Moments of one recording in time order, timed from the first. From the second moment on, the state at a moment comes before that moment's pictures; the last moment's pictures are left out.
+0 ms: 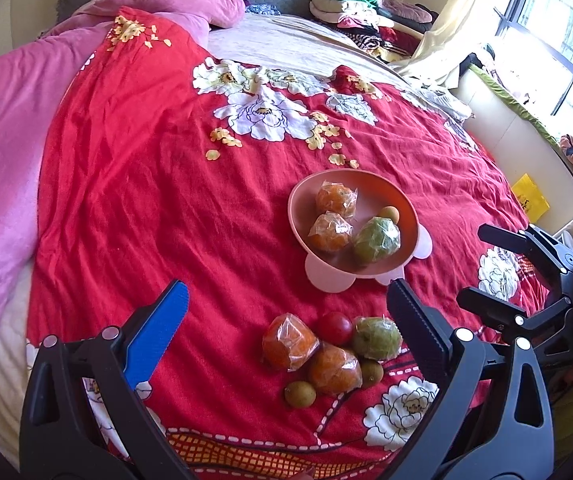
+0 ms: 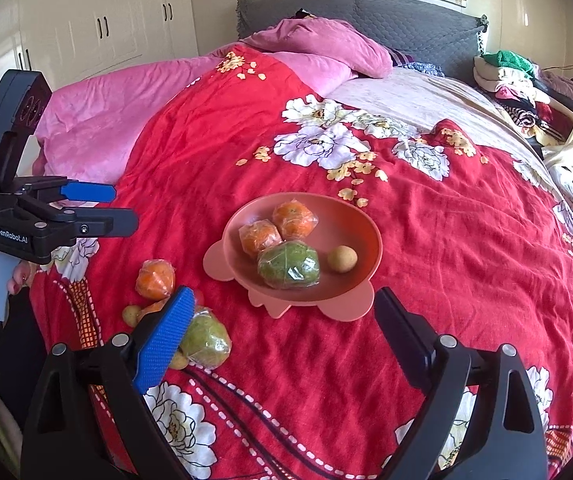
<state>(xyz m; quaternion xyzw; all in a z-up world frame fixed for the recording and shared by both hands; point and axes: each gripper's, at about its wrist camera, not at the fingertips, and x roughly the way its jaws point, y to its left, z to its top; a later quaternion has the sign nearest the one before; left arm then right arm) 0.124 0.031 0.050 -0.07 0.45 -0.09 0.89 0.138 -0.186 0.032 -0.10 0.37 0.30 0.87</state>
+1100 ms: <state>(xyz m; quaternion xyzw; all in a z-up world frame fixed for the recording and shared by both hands) 0.067 0.024 0.012 -0.03 0.49 -0.09 0.87 0.106 -0.169 -0.002 -0.12 0.40 0.32 0.85</state>
